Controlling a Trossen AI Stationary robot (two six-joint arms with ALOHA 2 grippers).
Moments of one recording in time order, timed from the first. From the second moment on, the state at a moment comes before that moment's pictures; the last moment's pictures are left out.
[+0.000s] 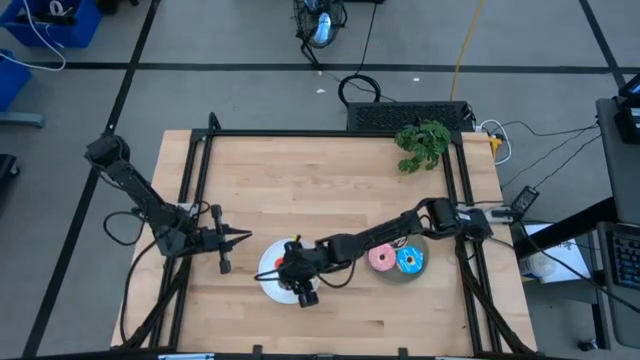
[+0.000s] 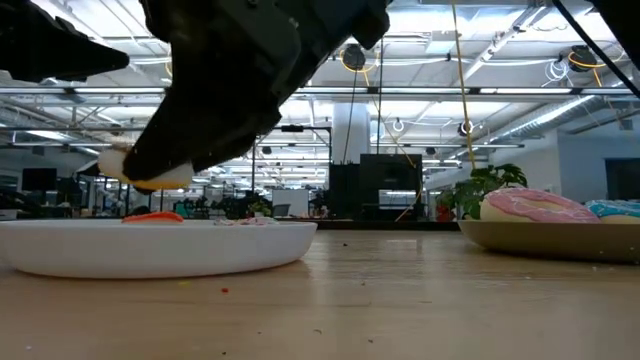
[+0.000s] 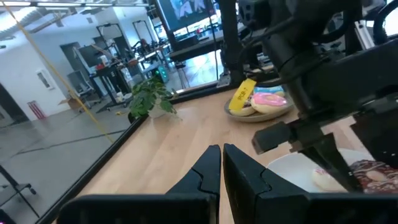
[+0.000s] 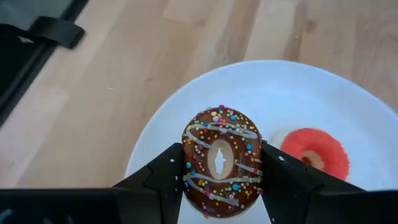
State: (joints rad) left arm -0.85 0.81 0.12 0.60 -1.05 0.20; right arm 0.27 2.27 1.75 -0.26 -0.10 0.02
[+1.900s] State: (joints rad) left arm -0.85 0.81 0.12 0.61 -1.06 0.22; right arm 0.26 2.27 1.60 -0.06 -0.05 0.20
